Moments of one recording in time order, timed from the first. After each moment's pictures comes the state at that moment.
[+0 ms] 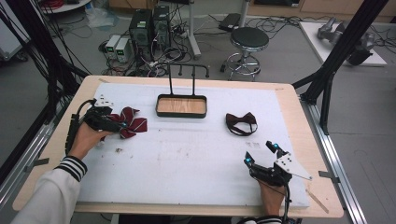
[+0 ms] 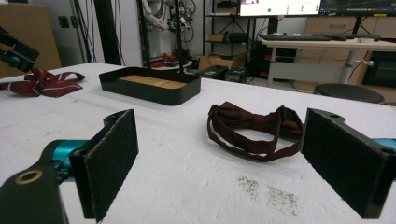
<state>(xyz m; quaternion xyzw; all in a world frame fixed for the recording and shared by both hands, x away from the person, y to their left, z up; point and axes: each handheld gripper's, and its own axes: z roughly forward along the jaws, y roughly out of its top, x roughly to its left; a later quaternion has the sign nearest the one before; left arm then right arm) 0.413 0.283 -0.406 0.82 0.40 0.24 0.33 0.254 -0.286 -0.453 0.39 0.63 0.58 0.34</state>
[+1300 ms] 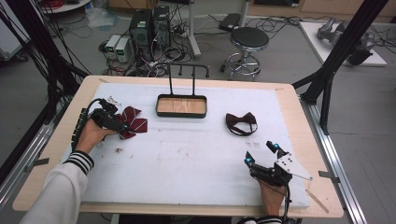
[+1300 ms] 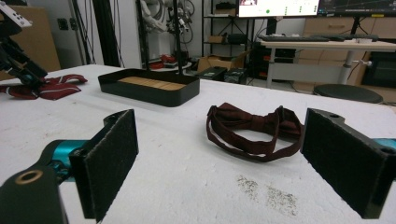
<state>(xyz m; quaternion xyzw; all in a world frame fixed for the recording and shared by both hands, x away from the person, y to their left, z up) 0.436 0.273 -0.418 0.86 0.42 0.18 0.24 0.254 -0.287 -0.453 0.39 0.63 0.58 0.35</state>
